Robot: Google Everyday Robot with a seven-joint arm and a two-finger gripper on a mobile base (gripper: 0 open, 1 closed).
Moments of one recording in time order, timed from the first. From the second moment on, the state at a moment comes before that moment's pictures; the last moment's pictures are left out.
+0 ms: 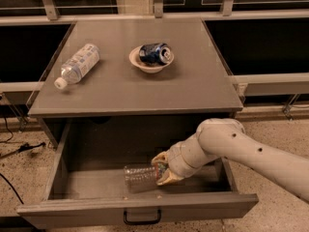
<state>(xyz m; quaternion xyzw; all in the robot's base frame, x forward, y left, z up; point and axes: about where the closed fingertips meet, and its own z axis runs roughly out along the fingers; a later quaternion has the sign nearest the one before) 0.470 -0.030 0.618 -0.76 0.57 0.14 0.26</state>
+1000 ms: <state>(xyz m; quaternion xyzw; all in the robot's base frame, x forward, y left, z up) 0.470 -0.030 0.617 -0.76 0.57 0.14 0.26</state>
